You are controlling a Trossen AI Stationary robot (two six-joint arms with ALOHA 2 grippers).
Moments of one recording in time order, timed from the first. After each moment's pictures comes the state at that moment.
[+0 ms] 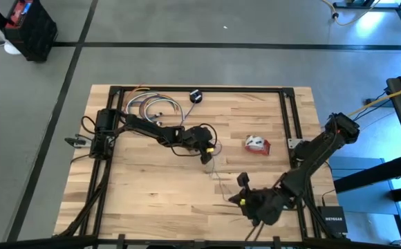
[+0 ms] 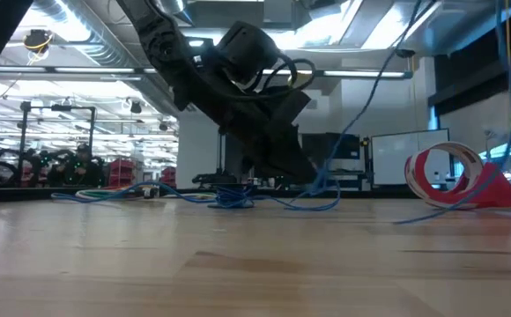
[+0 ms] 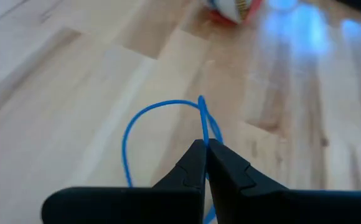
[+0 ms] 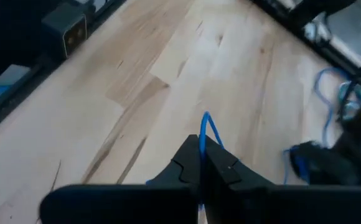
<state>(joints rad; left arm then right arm) 0.06 1.98 1.09 0.27 -0.06 -0.34 0.80 1.53 1.08 -0.37 0.56 0.00</state>
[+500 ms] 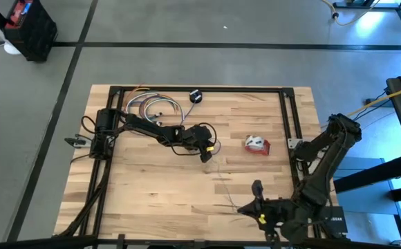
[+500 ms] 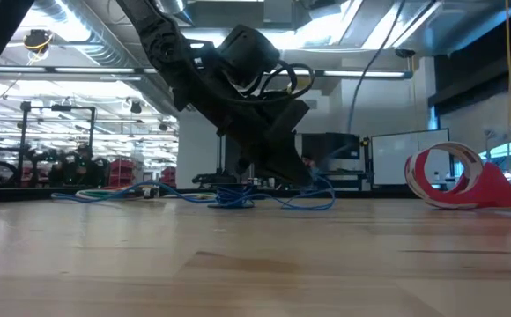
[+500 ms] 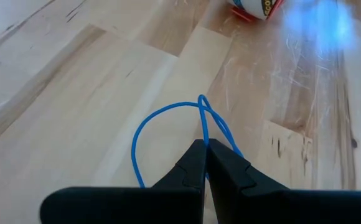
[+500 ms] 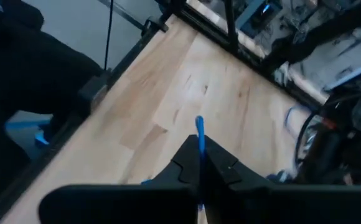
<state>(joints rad) 0.07 1.98 1.09 0.24 -0.11 -0.32 0.95 1.53 1.31 -0.54 0.72 0.08</state>
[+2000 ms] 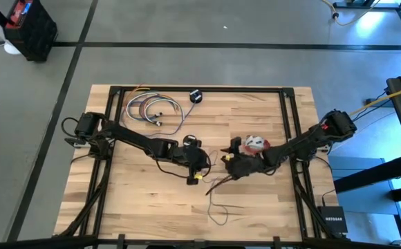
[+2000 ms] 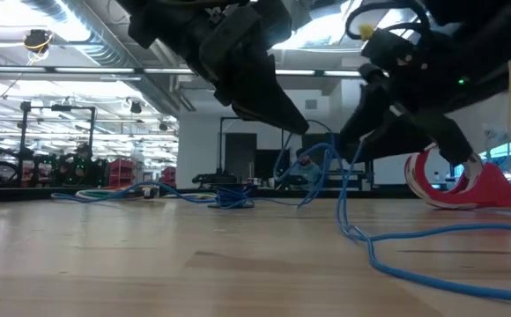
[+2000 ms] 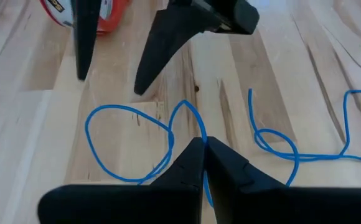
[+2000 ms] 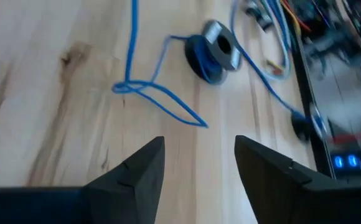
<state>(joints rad) -0.16 1.80 1.09 0.04 -0.11 -0.04 0.35 1.53 0.64 0.11 0.64 -0.28</state>
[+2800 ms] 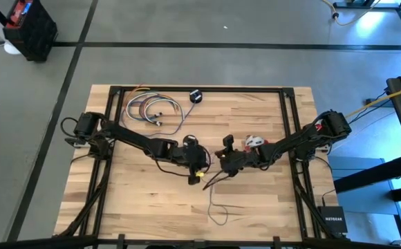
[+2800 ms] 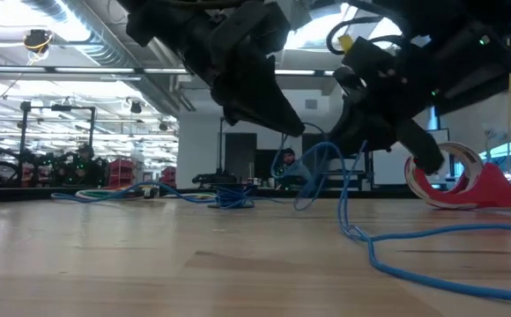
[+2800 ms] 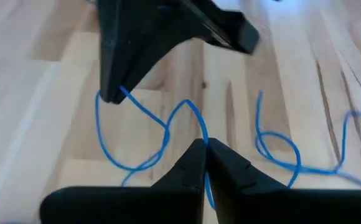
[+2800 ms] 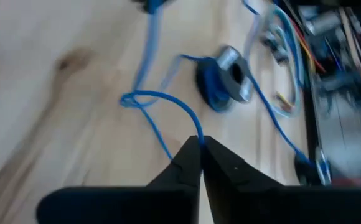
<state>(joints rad) -0.16 1.79 1.09 0.02 -0.13 -0.21 0.25 1.59 0.65 0.25 0.51 -0.52</state>
